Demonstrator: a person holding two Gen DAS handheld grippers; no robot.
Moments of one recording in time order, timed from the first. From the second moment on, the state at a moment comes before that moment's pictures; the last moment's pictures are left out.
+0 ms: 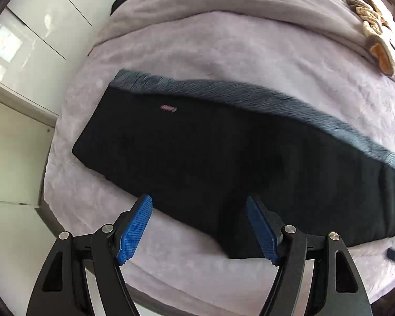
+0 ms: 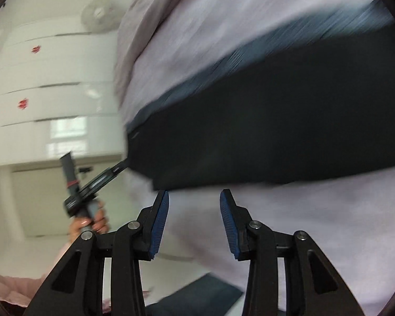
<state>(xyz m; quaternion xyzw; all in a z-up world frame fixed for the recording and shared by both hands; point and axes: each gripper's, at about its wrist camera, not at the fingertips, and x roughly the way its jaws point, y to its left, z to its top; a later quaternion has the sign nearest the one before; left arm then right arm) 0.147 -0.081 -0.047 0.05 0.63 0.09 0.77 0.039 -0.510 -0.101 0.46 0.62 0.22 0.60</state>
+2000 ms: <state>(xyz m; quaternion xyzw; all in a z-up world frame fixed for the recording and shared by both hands) 0.170 -0.070 -0.101 0.08 0.61 -0.08 0.78 0.086 -0.414 -0.076 0.32 0.65 0.07 0.69</state>
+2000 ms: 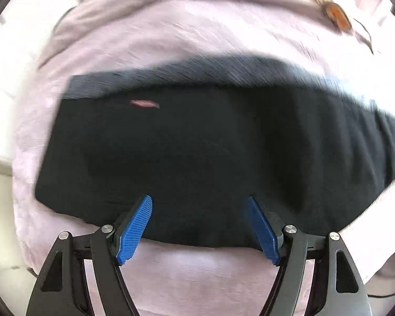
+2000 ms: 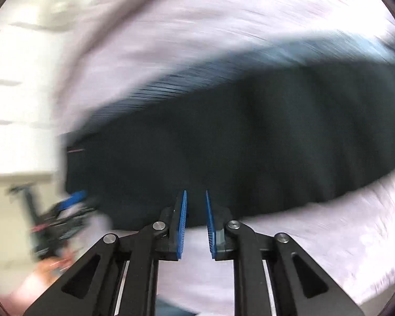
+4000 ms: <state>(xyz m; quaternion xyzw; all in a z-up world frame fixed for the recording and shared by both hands) 0.273 0.075 -0.120 -0.07 0.54 0.05 0.84 0.348 -0.089 -0.070 0.03 0.65 0.34 0.68</state>
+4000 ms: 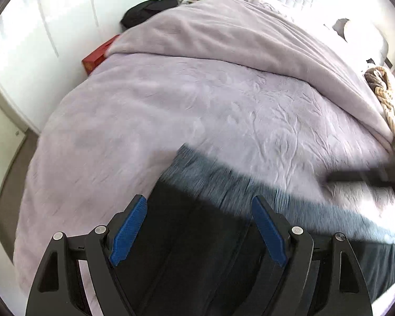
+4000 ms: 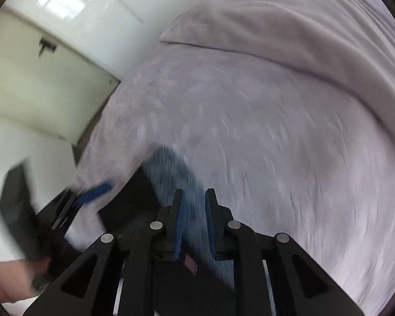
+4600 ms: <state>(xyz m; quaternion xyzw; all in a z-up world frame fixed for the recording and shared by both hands) 0.247 -0.005 -0.108 0.03 0.55 0.01 0.84 0.270 -0.236 -0.081 0.09 0.64 0.14 0.75</state>
